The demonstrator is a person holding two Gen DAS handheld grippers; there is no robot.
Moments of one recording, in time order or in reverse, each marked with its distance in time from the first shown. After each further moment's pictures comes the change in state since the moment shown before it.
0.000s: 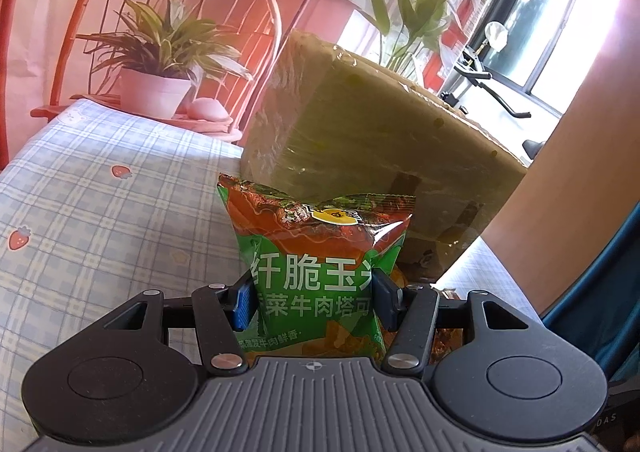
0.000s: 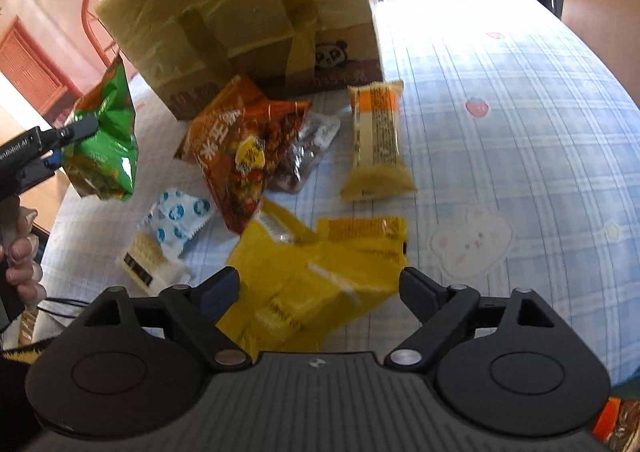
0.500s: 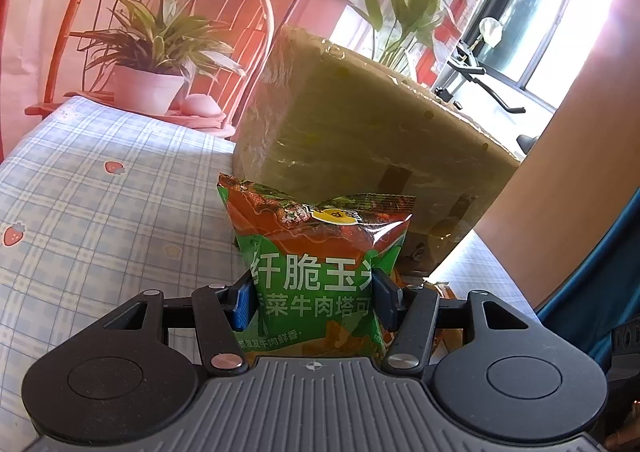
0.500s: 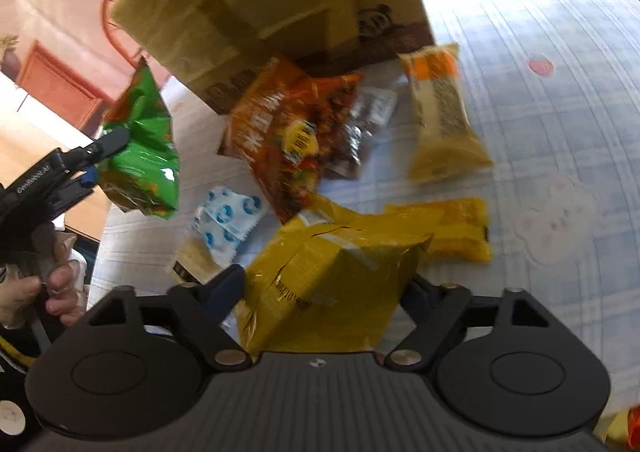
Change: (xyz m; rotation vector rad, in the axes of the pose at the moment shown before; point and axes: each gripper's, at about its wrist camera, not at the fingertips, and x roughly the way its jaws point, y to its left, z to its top) left arm 0.000 0.000 0.000 0.011 0.007 -0.020; right arm 0.025 0.009 0.008 0.049 0.017 0.187
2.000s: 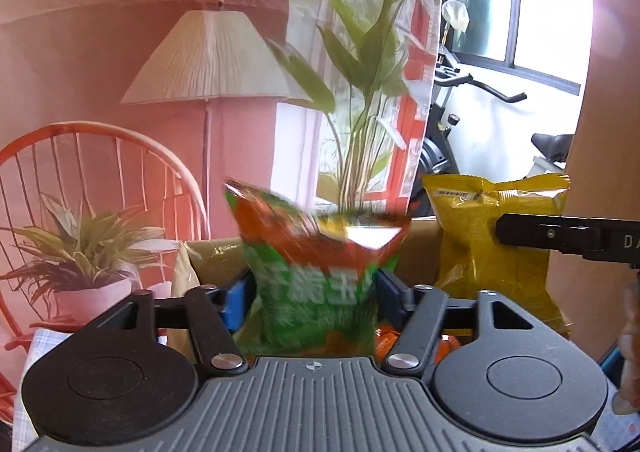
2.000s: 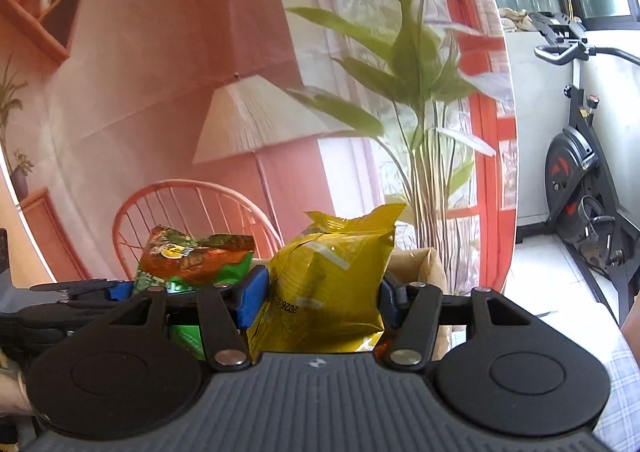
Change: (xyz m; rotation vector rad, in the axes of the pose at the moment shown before) left arm 0.117 -0.108 0.196 0.351 -0.094 0.097; right arm -0.054 0.064 0.269 -0.256 -0.596 -0.064
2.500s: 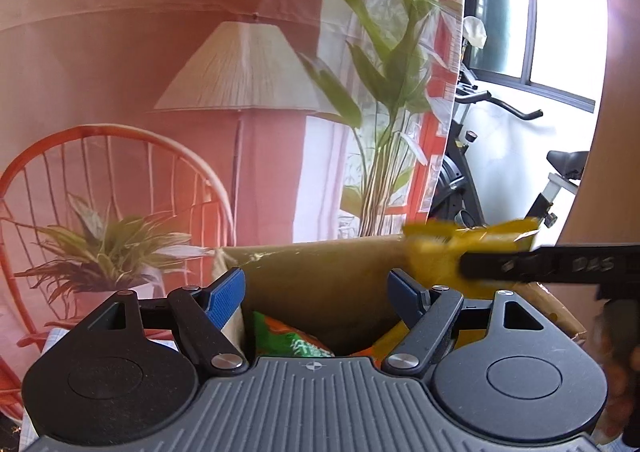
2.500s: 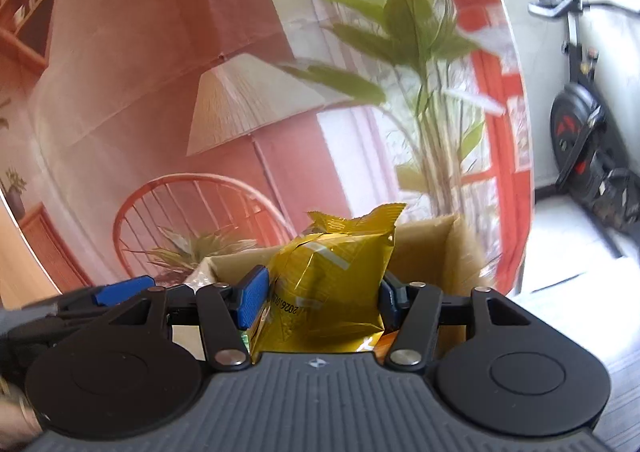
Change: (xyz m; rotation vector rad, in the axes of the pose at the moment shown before) left arm -0.016 0.017 0.002 -0.038 -0.037 0.047; right arm 0.043 0.006 -0.011 0.132 0.080 0.043
